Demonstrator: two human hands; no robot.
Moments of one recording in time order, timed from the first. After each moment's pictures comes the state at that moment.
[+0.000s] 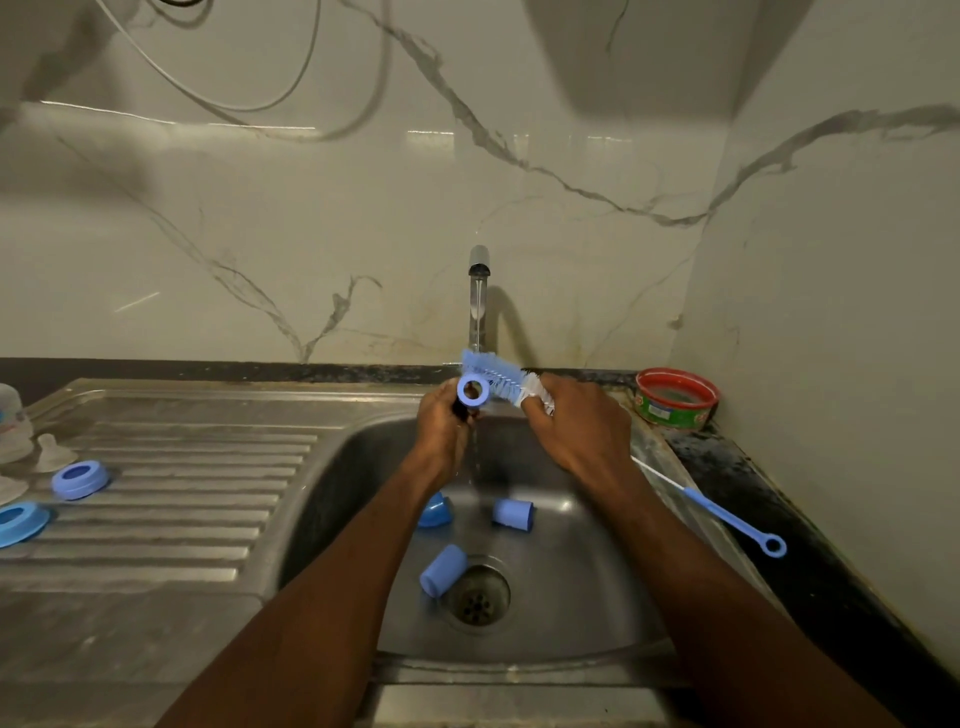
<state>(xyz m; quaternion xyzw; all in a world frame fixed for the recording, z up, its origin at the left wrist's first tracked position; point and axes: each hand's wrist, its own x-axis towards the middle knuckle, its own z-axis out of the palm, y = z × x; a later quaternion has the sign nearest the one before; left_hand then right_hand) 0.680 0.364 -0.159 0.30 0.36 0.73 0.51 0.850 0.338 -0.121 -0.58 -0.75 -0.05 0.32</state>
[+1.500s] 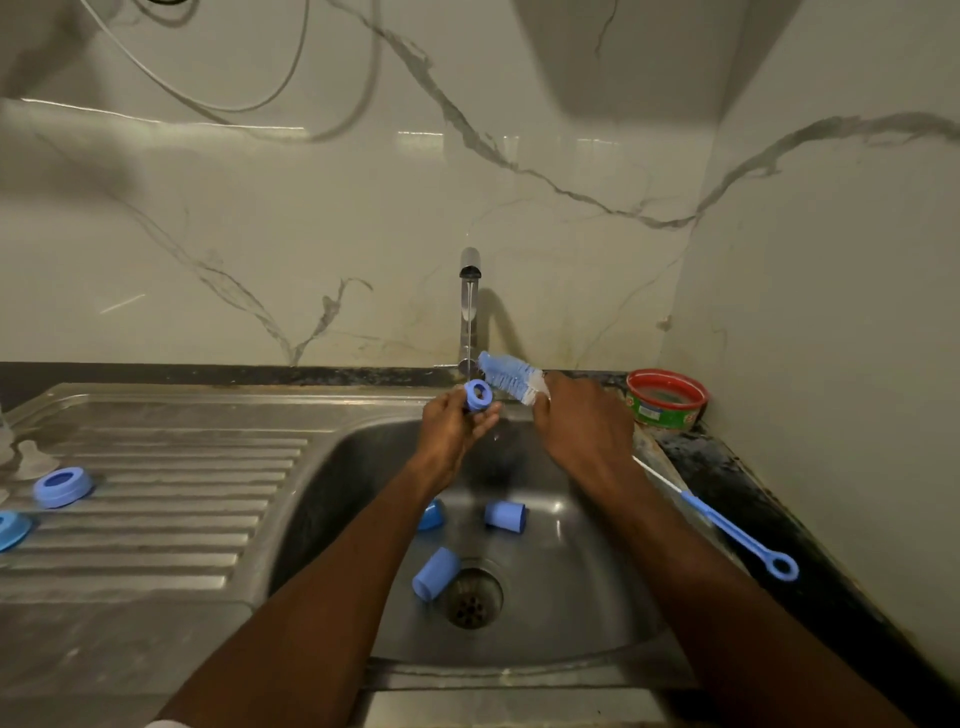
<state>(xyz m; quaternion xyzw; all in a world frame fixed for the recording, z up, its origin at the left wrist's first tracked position) 0.687 0.365 -0.166 0.30 0.39 0.67 0.55 0.853 0.333 -0.107 -0.62 -0.74 -0.10 0.25</state>
